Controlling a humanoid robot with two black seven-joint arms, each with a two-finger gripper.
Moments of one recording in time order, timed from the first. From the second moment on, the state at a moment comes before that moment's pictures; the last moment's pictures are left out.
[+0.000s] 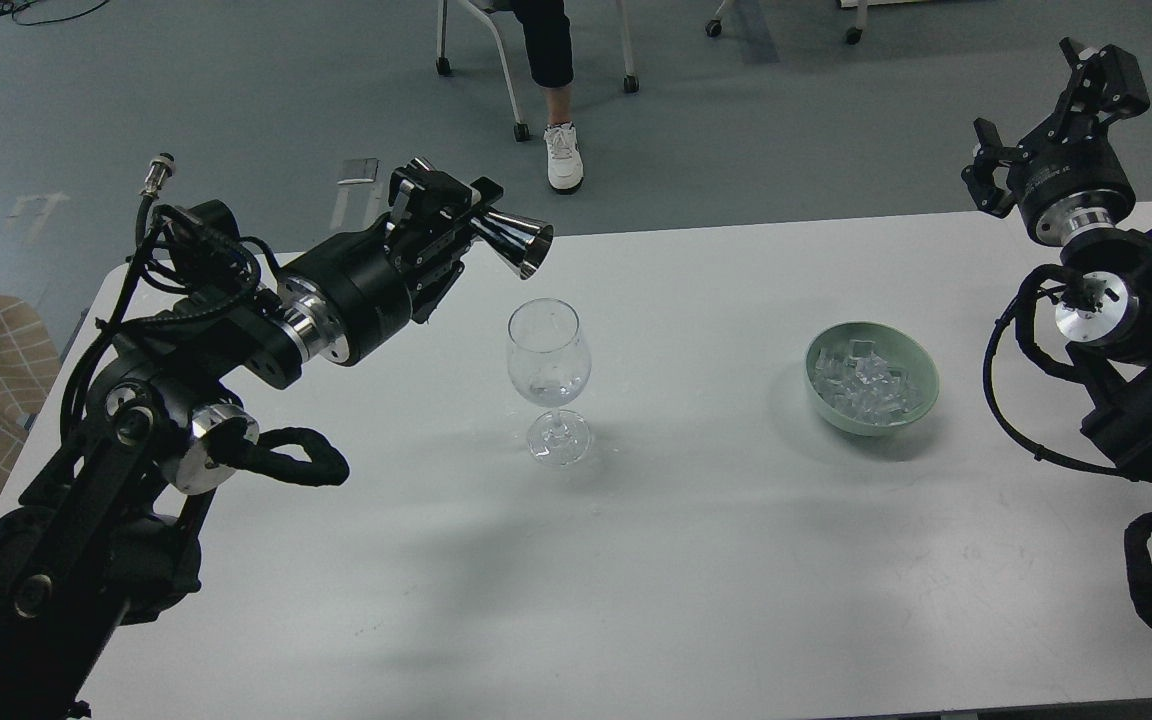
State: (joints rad) left arm -0.39 0.25 -1.24 -1.73 1.05 -0.20 0.49; right arm 0.82 -0.26 1.10 0.46 -0.36 0.20 0.33
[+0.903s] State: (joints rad) left arm -0.21 0.09 -1.51 -1.74 0.76 -0.19 0.49; right arm 0.81 -0.26 1.10 0.46 -0.36 0.19 0.33
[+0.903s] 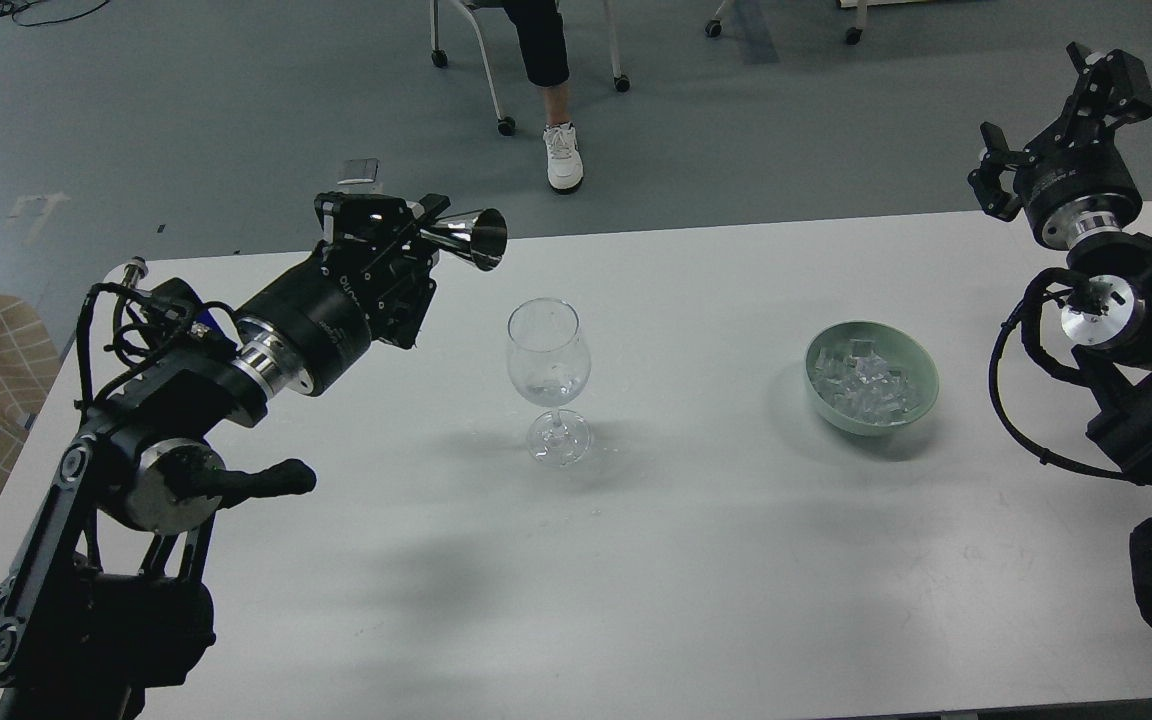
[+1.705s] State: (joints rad) left arm -0.15 0.02 -1.91 -1.36 -0.01 -0.06 0.48; right arm 0.80 -0.25 1.10 0.50 -0.37 0.16 0.33
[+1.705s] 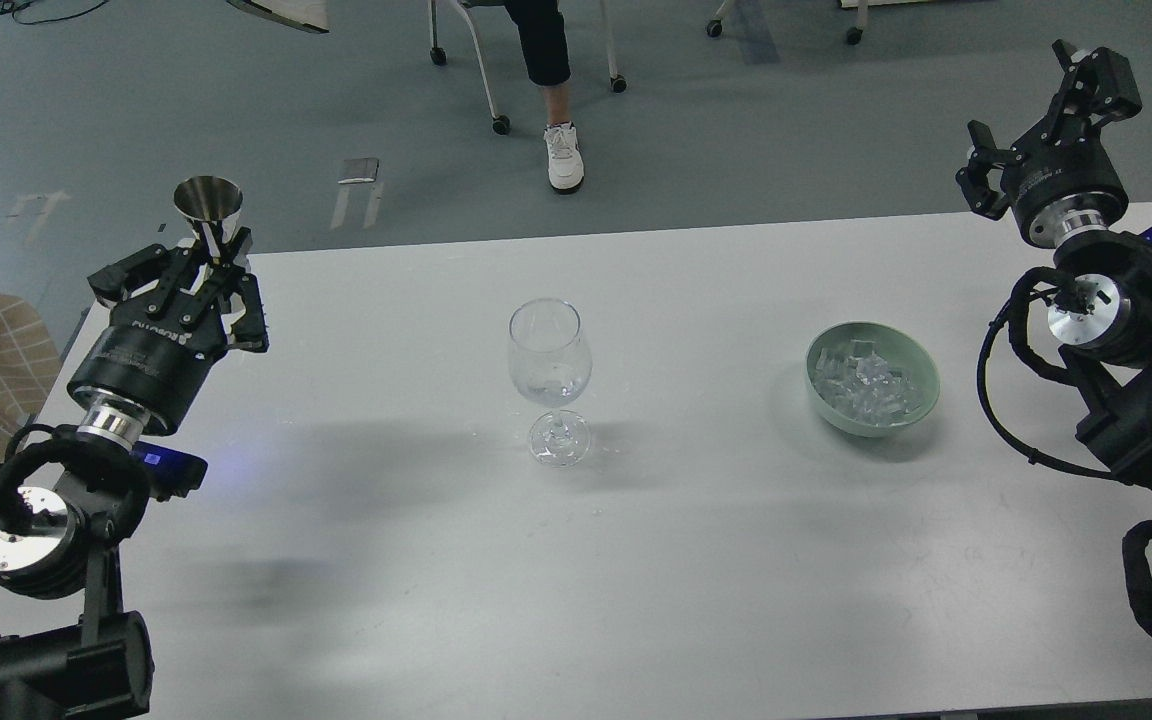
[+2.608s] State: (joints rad) left arm -0.39 0.07 -1.89 -0.79 -0.07 -0.14 0.36; right arm 0.76 -0.27 1.09 0.50 -0.37 0.14 0.33
